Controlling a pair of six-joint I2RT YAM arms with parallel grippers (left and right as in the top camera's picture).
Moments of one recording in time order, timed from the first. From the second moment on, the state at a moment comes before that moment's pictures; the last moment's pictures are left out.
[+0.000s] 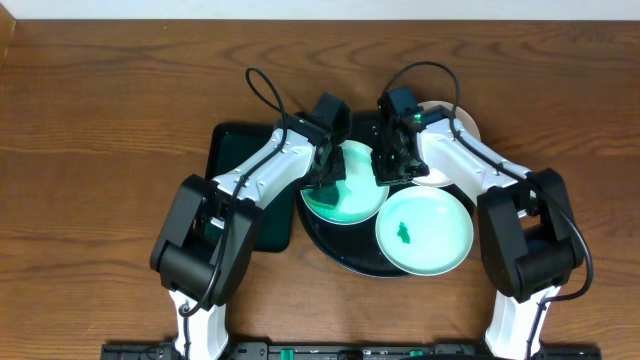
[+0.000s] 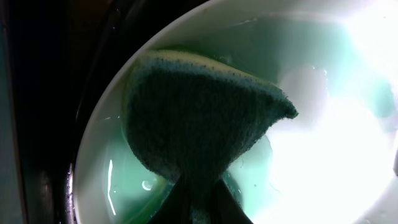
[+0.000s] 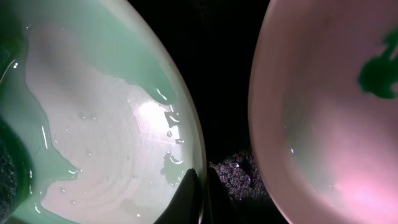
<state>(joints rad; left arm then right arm) -0.51 2.00 1.36 -0.75 0.10 -0.62 0.41 2.02 1.39 -0.81 -0.13 0.23</state>
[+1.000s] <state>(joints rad) -0.51 1.93 1.36 -0.71 0.27 -0.62 0.42 2.02 1.39 -0.80 -0.12 0.23</state>
